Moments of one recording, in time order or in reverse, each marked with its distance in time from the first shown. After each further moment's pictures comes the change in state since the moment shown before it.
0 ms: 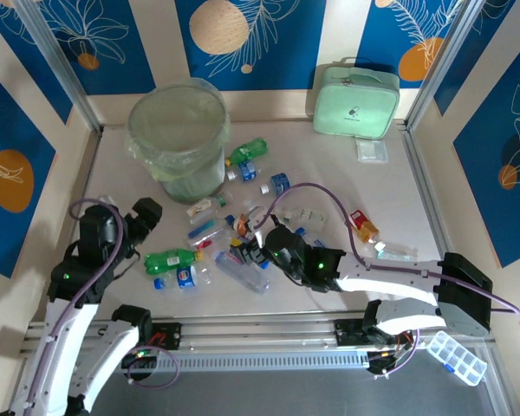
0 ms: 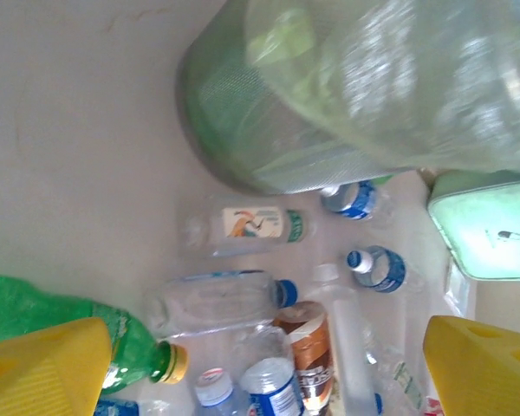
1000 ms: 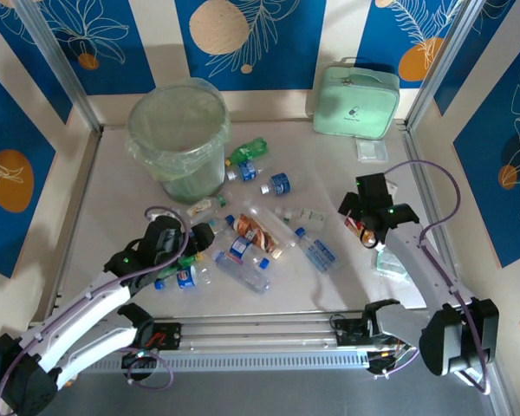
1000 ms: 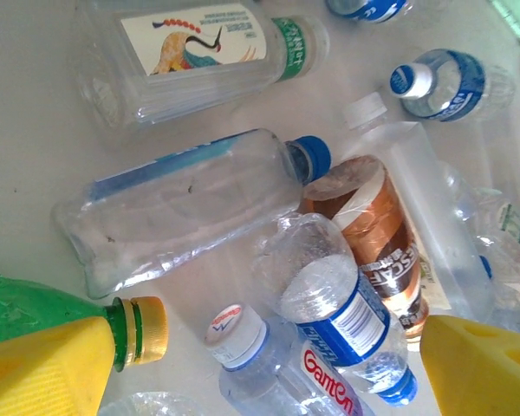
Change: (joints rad) left arm -0.385 0.172 -0.323 0.415 -0.035 0.084; right arm -0.998 -0.127 0.140 -0.833 -0.125 0.506
